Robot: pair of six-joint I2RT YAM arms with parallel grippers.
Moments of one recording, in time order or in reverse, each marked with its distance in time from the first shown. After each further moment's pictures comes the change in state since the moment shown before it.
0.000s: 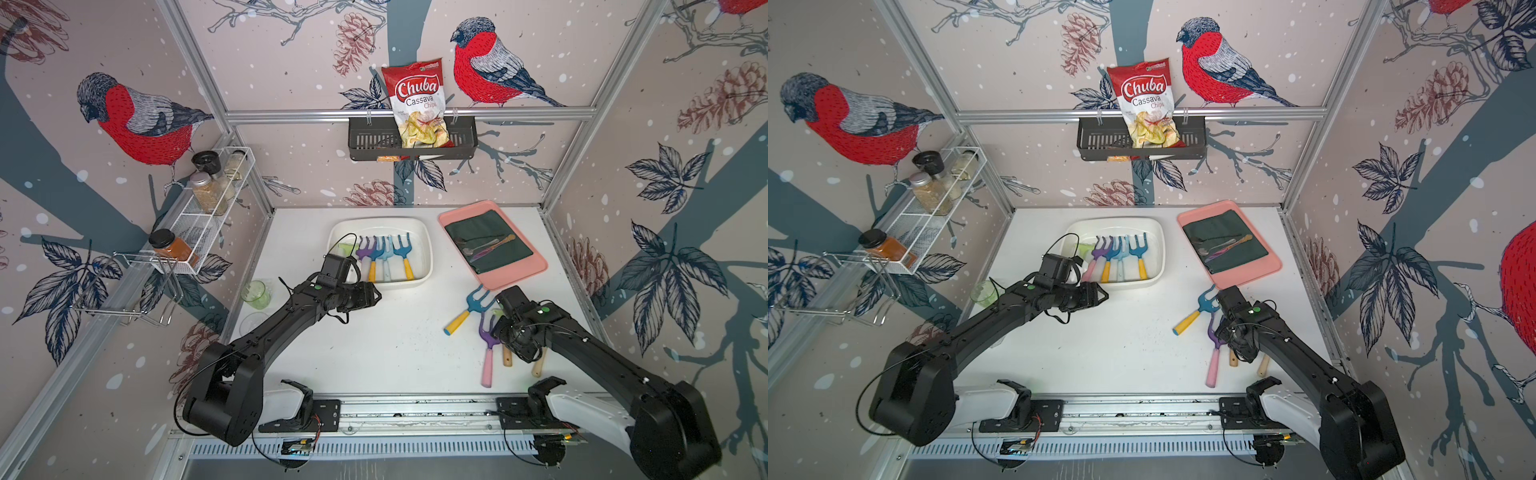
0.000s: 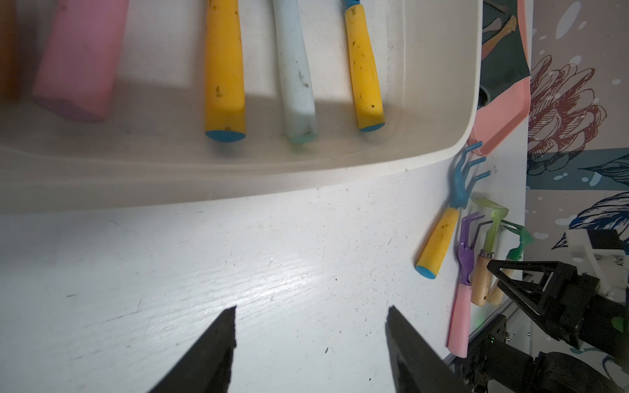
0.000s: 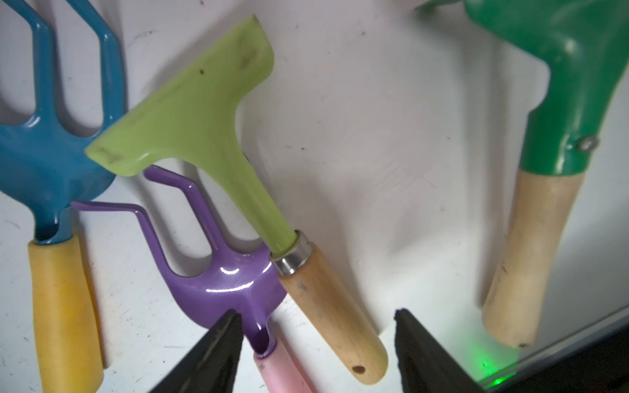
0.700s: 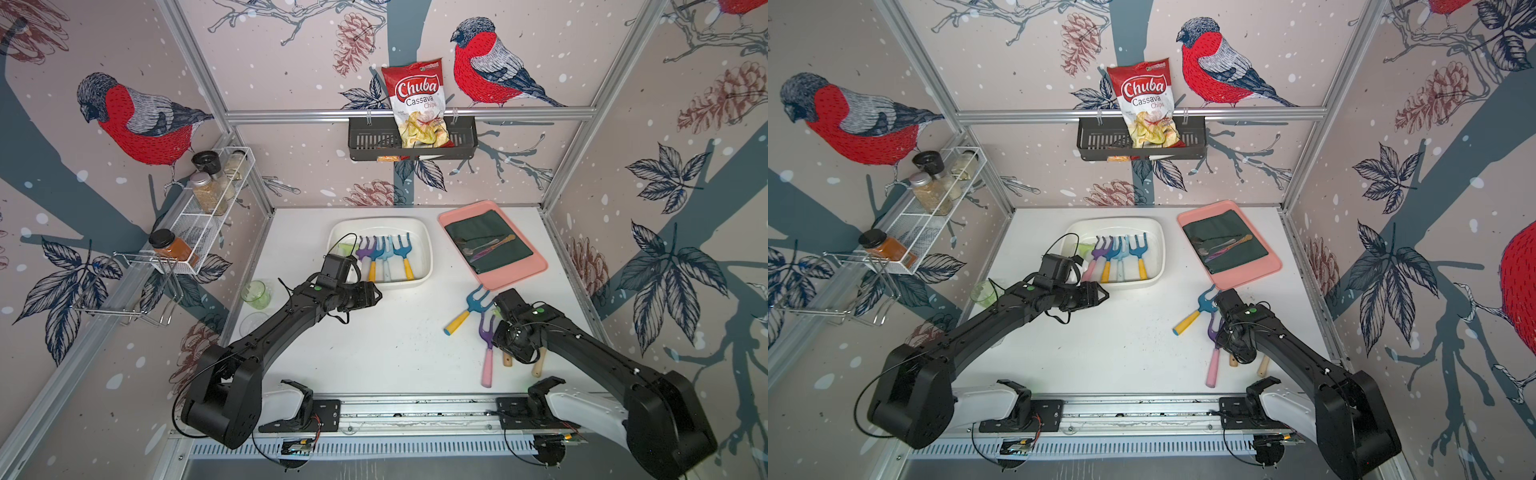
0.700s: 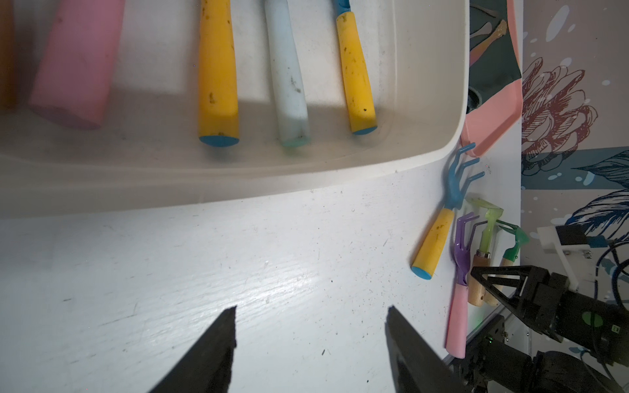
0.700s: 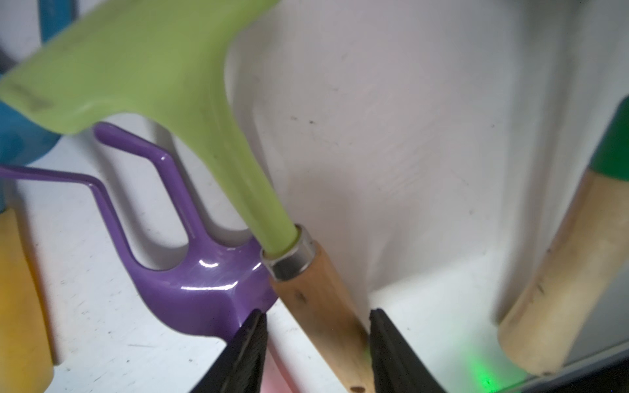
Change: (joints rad) left arm -0.007 -0.015 -0.003 0.011 -0.003 -0.003; right arm 0.006 0.052 -0.032 0.034 -0.038 -0.089
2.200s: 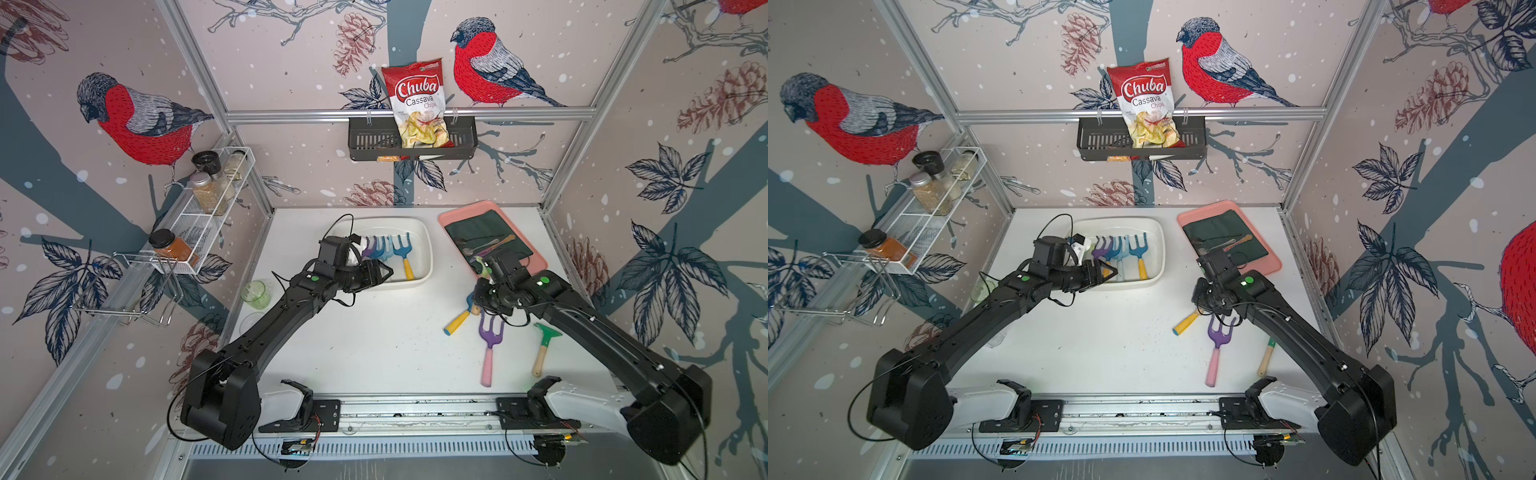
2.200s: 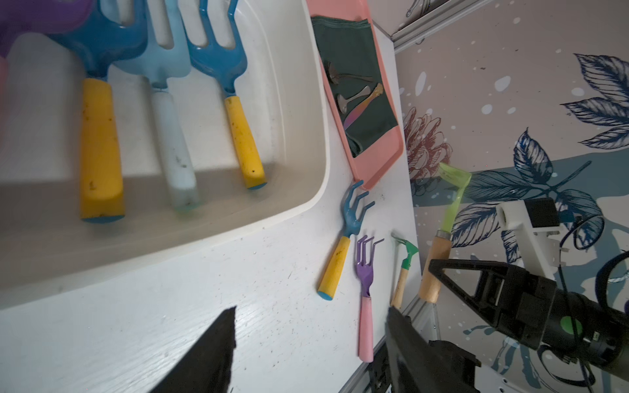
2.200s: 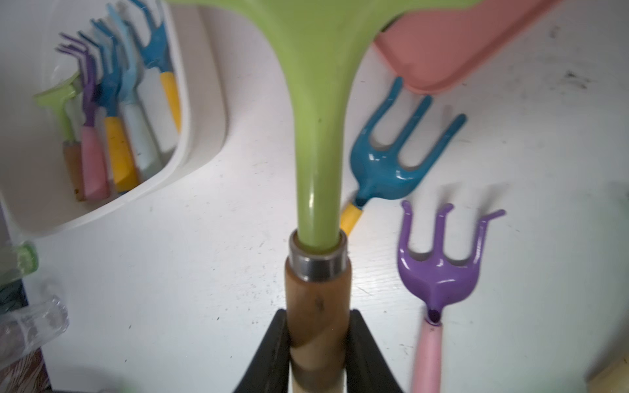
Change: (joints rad) left arm -0.002 0.026 0.180 0.110 0.170 -0.130; right arm 0.208 0.137 0.554 -0.011 -0.082 -0.153
